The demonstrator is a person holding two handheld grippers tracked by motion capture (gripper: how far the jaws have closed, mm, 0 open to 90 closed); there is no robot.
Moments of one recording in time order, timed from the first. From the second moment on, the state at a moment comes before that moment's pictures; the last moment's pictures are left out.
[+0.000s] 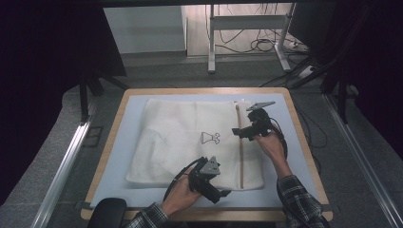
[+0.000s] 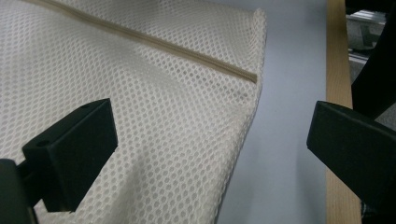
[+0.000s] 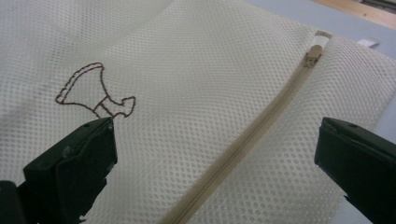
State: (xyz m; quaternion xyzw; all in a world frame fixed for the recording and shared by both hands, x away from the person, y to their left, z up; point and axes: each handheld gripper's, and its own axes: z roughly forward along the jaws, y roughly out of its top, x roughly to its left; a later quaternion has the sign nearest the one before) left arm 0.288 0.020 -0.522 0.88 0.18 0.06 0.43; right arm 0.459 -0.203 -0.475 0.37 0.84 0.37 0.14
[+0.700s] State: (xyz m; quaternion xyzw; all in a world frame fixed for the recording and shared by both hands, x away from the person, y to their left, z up) left arm 0.290 0.050 -0.514 0.89 0.19 0.09 0.41; right arm 0.401 -0.193 -0.475 0.30 0.86 0.38 0.16
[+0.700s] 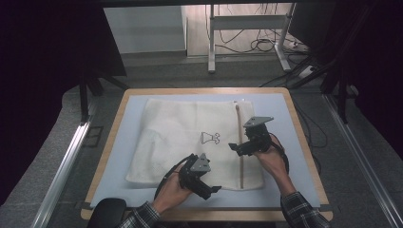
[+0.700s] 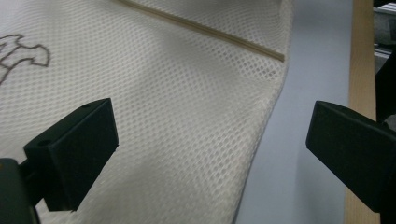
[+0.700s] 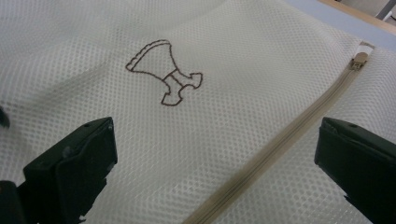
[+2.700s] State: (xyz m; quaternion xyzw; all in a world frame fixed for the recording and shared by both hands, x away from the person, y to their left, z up) left arm 0.262 0.125 -0.511 0.86 0.26 0.15 0.42; right arm 0.281 -0.253 -0.487 0.33 0.84 0.39 0.17
